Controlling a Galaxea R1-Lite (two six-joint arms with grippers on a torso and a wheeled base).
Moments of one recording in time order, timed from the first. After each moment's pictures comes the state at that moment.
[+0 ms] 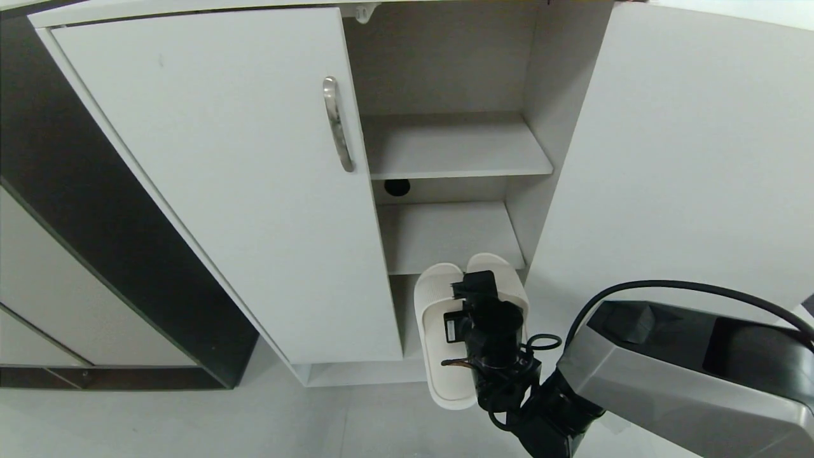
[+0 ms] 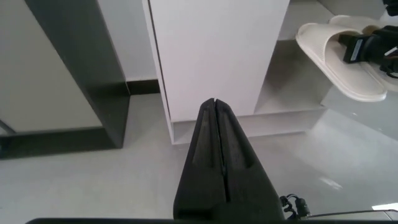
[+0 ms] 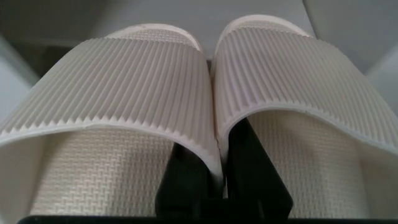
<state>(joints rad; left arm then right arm) 0.00 0.00 0.00 0.00 -0.02 0.02 0.81 2.40 -1.07 -1.32 -0.72 -0.03</state>
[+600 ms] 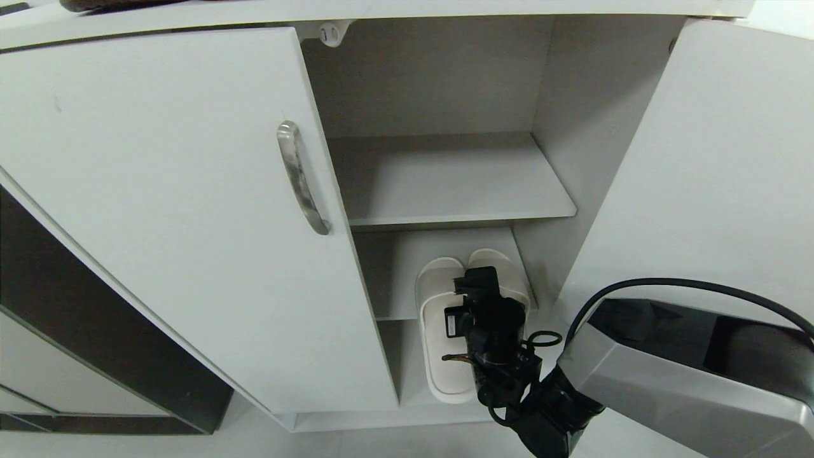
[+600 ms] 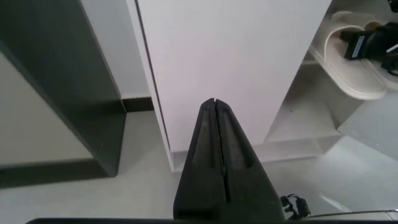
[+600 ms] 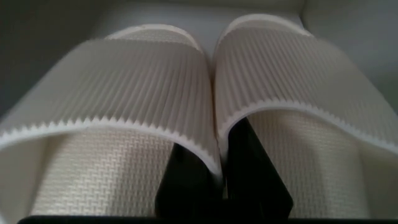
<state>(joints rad) 0.00 0.00 0.00 0.00 -0.02 0.02 0.80 2.40 -1.09 -1.33 -0.72 -0.03</state>
